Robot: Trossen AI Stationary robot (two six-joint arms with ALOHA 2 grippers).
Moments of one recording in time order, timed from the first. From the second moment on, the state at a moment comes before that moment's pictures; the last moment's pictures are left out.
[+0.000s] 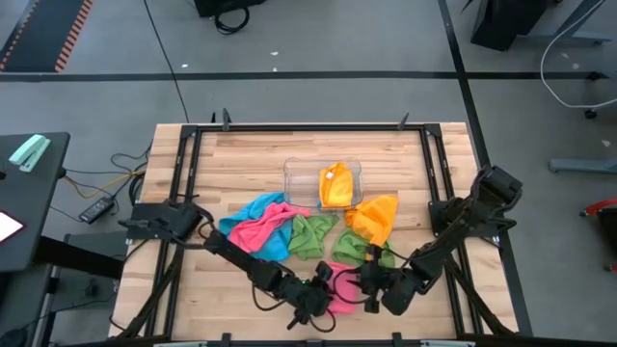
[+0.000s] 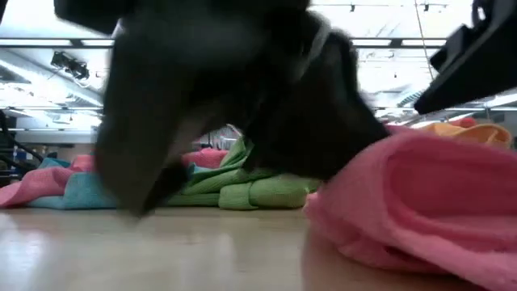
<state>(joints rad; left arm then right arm) -0.53 2.22 1.40 0.13 -0.35 0.32 0.78 1.69 0.84 -0.01 0.71 0.67</state>
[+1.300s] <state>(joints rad) -0.56 2.21 1.41 0.11 -0.36 0.37 0.61 1.85 0.84 0.03 0.70 0.49</state>
